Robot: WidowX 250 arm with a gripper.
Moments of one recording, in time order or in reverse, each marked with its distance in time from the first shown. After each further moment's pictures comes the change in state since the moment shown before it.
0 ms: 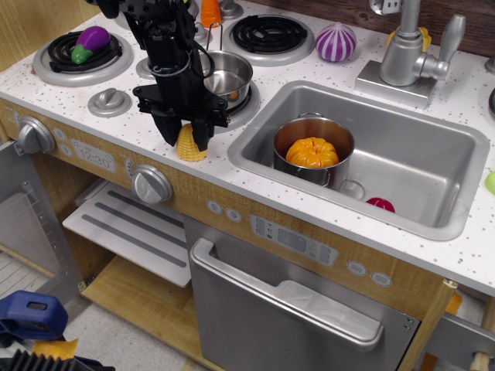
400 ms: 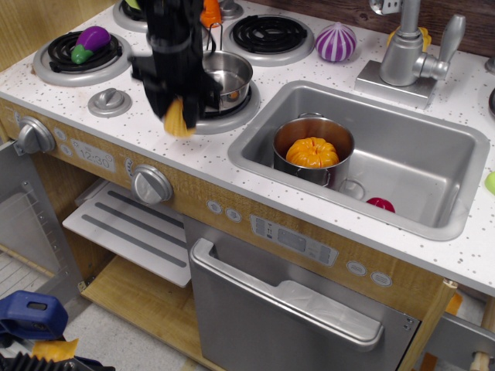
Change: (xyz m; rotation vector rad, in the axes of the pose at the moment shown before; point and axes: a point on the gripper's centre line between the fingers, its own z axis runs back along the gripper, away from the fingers) arm 0.016 0.008 0.040 0.128 -0.019 -0.133
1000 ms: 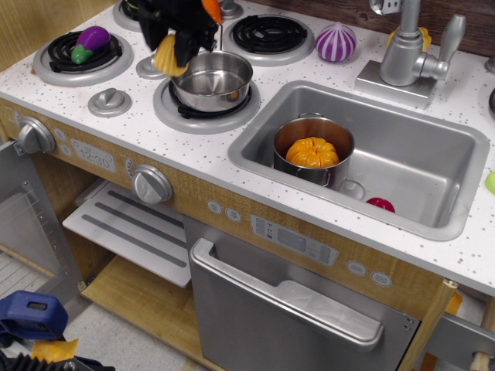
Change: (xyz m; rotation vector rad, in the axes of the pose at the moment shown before) arm 0.041 0.015 0.045 0.086 -0.084 -0.161
